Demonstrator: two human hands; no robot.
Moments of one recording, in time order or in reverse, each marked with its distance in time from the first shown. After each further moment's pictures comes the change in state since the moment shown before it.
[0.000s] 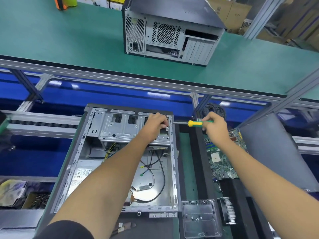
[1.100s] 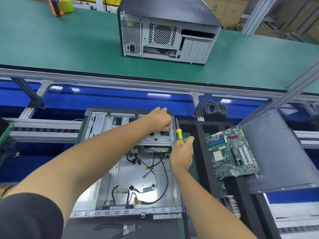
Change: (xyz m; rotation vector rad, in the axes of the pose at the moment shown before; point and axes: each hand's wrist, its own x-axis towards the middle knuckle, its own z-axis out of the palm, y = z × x) left_hand 0.047 0.026 -0.026 0.947 -0.377 0.301; right_hand -0.089 0.002 0.144 -0.031 0.363 0.256
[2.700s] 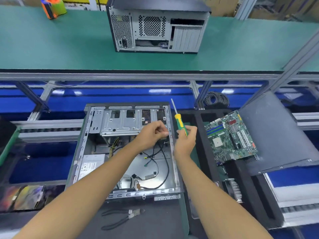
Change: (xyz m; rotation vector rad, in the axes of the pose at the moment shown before) left_hand -0.107 0.074 0.023 -1.212 0.250 -0.281; right_hand -0.006 0.014 -0.017 0.549 0.020 0.059
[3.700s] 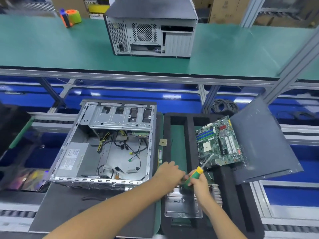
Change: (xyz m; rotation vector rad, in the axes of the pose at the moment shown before) left_hand -0.043 0.055 0.202 1.141 -0.444 0.075; right_hand 0.030 0.102 -0.210 -0.028 -0.515 0.433
